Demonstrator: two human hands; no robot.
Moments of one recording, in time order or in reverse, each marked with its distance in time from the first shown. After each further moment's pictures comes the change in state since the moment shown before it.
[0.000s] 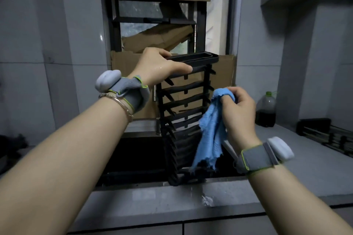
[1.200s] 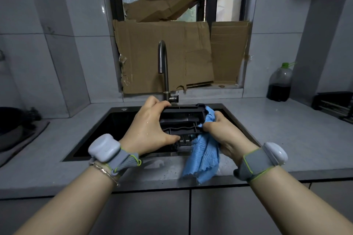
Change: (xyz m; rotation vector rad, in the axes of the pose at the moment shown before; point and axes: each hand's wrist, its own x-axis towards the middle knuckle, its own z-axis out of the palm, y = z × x) left_hand -0.131 -0.108 0.026 0.383 -0.196 0.095; right_hand -0.059 0.077 0.012 0.054 -0.506 0.713
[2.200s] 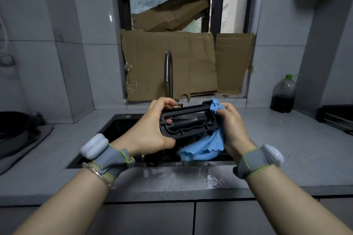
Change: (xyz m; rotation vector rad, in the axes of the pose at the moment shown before) left_hand 0.006 -0.005 -0.030 -0.396 -0.218 -0.062; right_hand 0.020 -0.020 0.004 0.329 0.109 -0.267
